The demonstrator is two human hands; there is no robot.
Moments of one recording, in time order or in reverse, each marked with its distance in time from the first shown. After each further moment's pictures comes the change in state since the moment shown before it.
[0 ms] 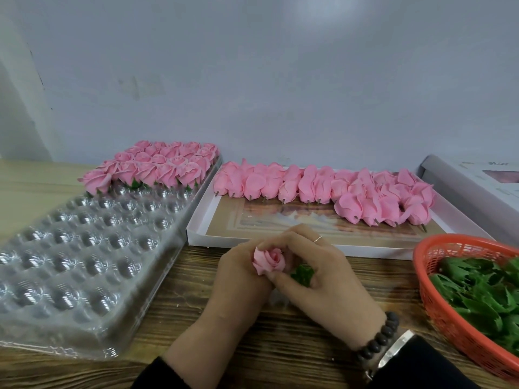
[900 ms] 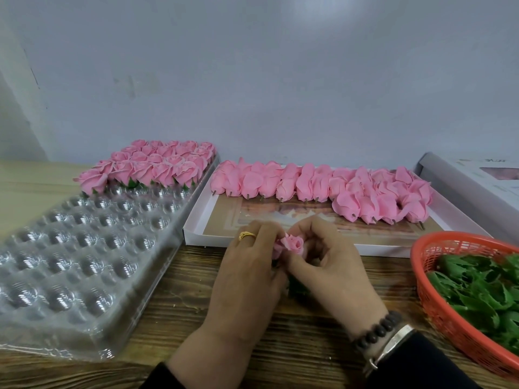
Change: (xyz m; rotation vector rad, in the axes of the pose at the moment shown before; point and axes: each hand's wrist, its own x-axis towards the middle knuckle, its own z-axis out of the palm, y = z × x) left_hand -0.005 0.010 0.008 0.513 0.138 0.377; right_hand 0.003 0.014 0.002 0.253 0.232 0.269
